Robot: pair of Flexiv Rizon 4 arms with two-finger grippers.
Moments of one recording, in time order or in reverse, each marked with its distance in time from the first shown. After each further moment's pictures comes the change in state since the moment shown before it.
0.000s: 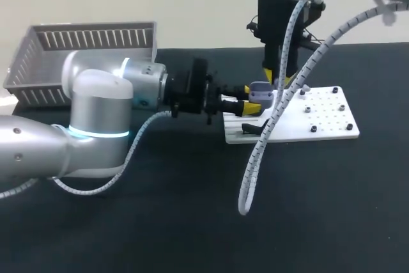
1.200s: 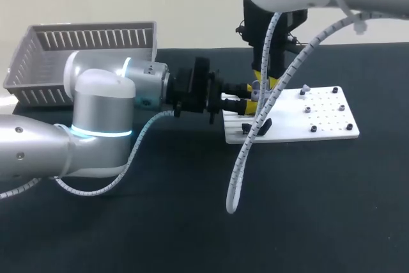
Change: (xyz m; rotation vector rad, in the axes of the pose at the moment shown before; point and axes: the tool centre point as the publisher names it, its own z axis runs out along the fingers) left arm -0.004 0.002 0.003 -0.008 -0.004 0.011; right arm -0.004 0.026 0.013 0.001 -0.035 0.031
